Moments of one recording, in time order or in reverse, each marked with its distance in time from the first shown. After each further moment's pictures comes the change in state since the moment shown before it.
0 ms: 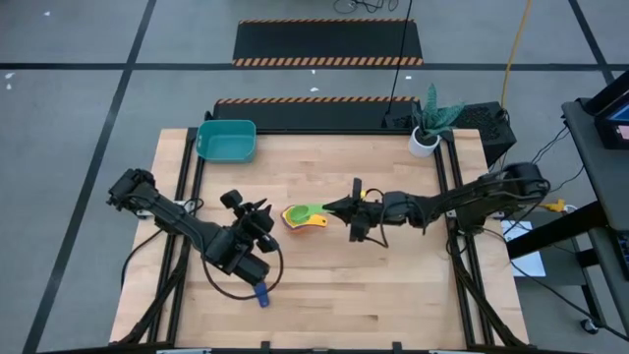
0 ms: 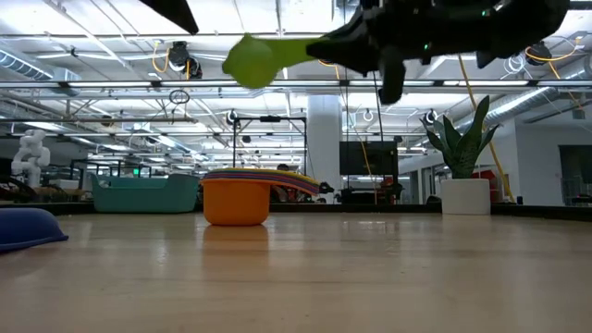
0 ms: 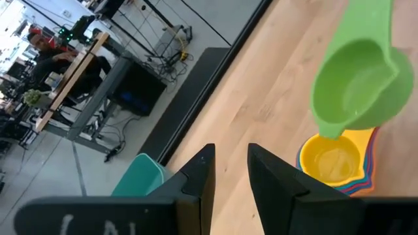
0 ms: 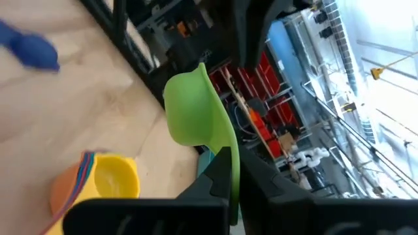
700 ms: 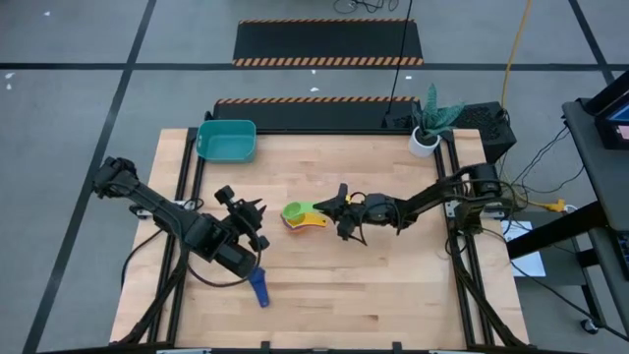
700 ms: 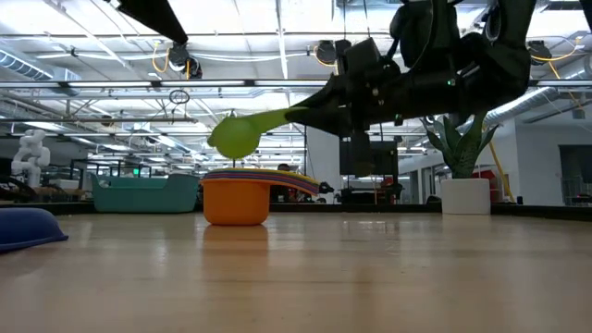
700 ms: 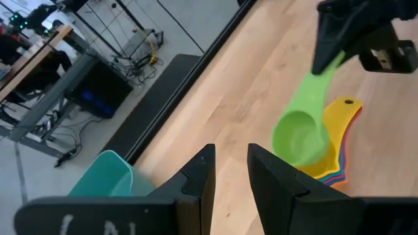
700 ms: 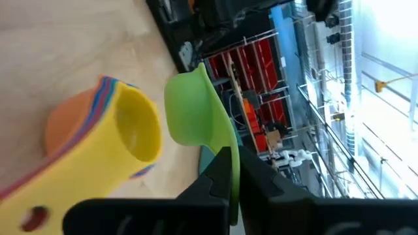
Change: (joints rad) left arm 0.006 -0.214 -0.240 0.319 0.050 0.155; right arm -0.073 0.347 0.000 0.312 -0.028 -0.202
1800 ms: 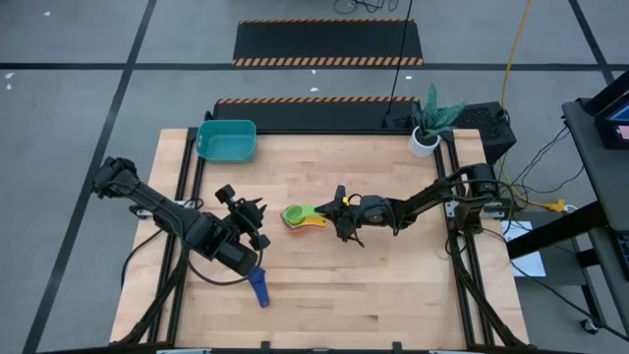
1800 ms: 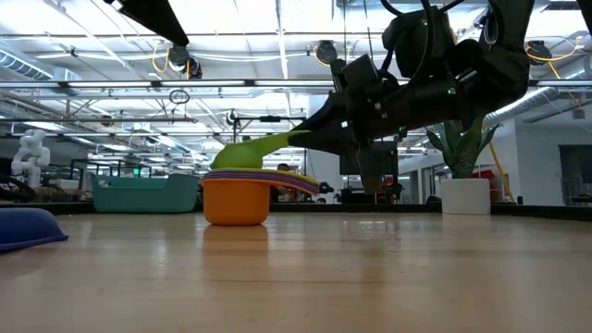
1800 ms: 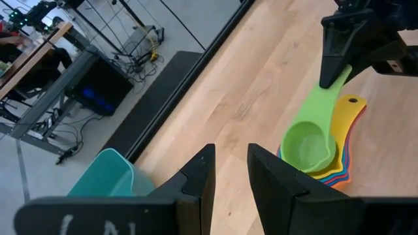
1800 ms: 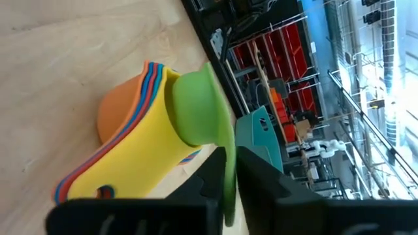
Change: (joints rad) left arm 0.010 0.000 0.000 0.000 0.010 0.006; right arm 0.002 0.019 0.003 -0.098 -0.003 0.085
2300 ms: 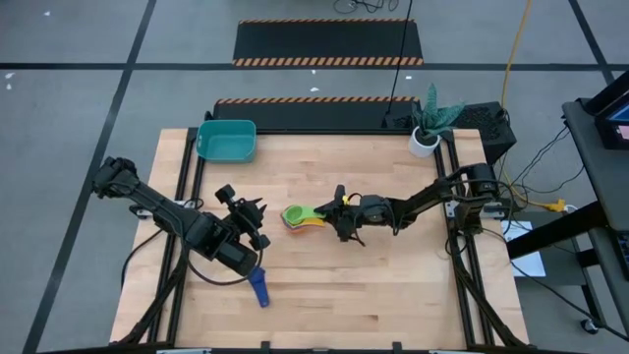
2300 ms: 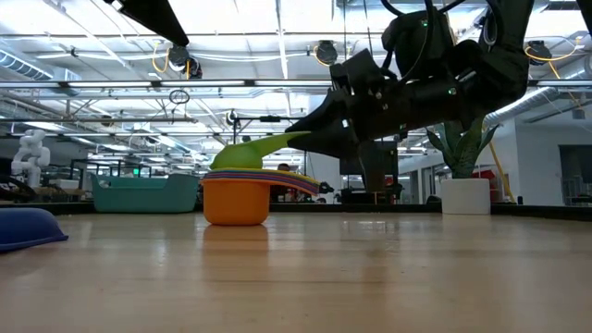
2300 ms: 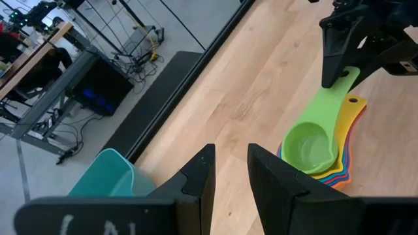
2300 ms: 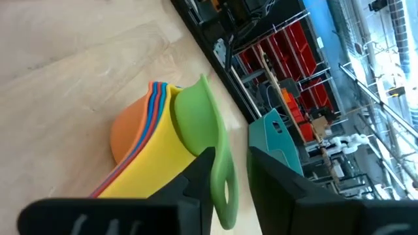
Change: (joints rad) left arm 0.000 0.000 0.000 0.000 0.000 0.001; right arm -0.003 0.000 0.000 -0.001 -0.048 0.129
